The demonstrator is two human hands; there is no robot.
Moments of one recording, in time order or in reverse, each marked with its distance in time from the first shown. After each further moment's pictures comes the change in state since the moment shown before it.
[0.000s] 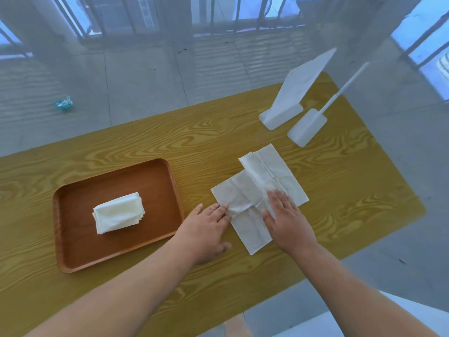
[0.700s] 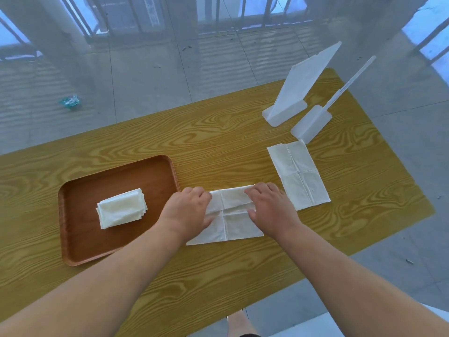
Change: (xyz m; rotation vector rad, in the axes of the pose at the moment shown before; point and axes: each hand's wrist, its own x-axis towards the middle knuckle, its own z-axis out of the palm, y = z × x) left_hand -0.003 -0.039 -0.019 0.083 0.244 -0.169; right_hand 0.030 -0.043 -0.010 -0.239 0.015 -0.276
